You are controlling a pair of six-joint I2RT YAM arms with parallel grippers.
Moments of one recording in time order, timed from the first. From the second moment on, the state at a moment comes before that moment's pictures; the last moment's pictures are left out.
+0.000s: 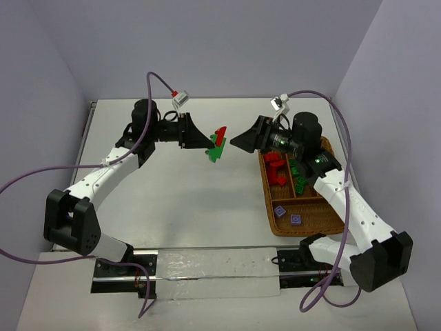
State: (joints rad) left arm -0.41 1.47 1.15 0.10 1.03 -0.76; right arm 0.36 1.09 1.03 -0.14 -0.59 0.66
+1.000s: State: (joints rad) left arm -0.41 1.46 1.12 0.40 1.13 -0.98; right arm 0.44 1.28 1.03 0.25 -0.81 0.85
